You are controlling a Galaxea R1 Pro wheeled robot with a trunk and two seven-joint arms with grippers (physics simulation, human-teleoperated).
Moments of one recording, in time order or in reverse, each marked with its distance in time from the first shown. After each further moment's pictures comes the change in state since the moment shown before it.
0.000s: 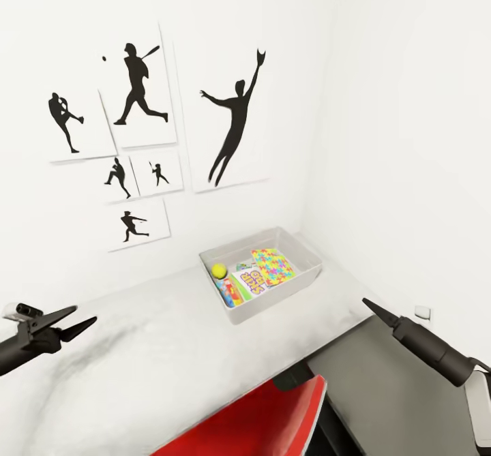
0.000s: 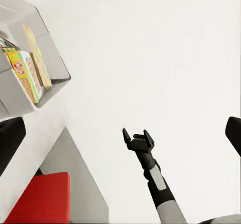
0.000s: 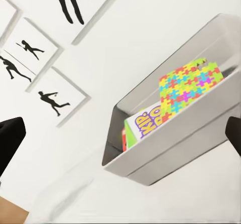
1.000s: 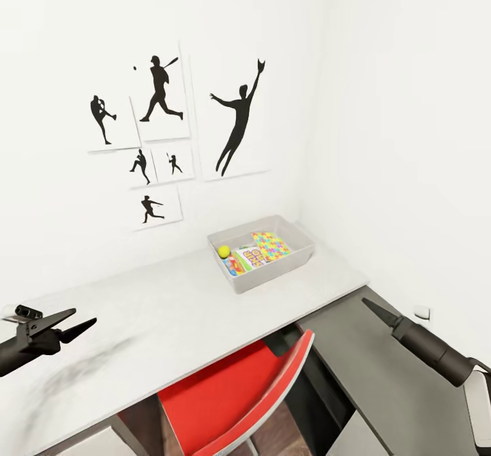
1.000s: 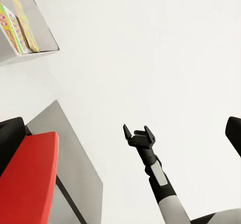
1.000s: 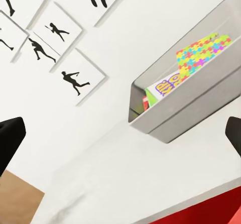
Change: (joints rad) left arm 0.004 0.002 0.002 0.000 -0.024 -0.012 -0.021; right arm 0.000 0.003 -0.001 0.000 -0.005 -0.001 -0.004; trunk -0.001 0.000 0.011
